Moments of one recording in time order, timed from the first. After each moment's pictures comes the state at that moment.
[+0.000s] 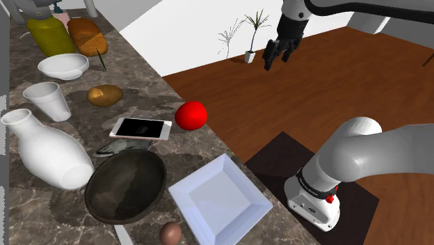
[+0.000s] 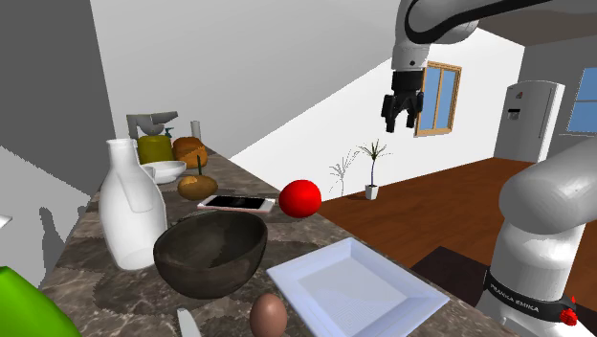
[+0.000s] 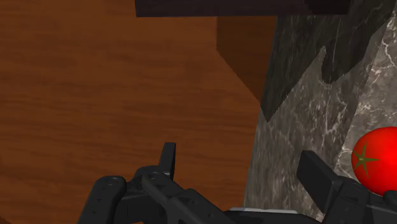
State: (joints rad) arm -0.01 -0.79 -0.02 -2.40 -0.12 1.70 0.07
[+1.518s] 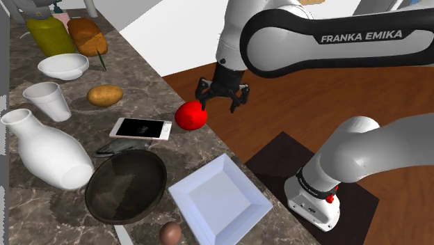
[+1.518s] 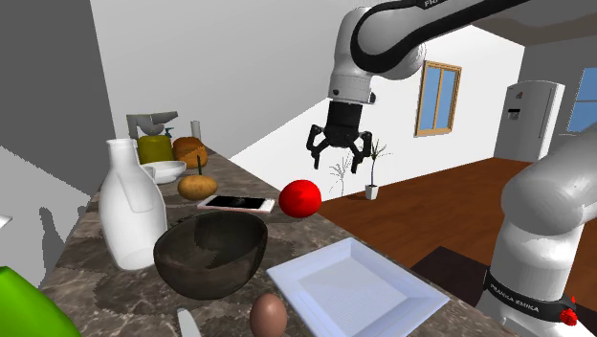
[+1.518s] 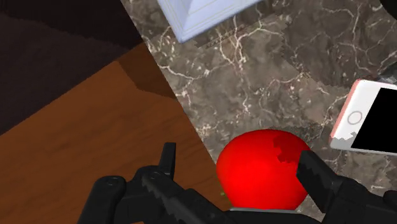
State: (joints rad) arm 0.03 -0.64 0.44 -2.47 0.33 1.99 0.91
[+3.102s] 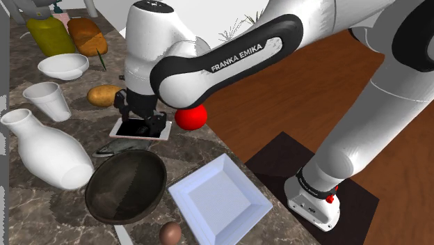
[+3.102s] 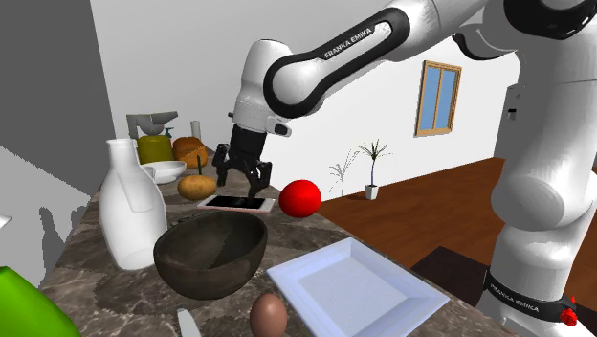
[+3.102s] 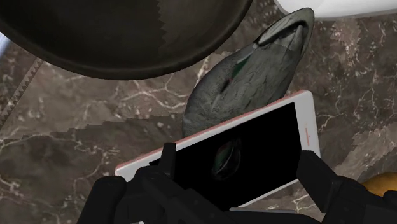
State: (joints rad) arm -0.13 0.10 0.88 -2.04 -0.04 2.39 1.86
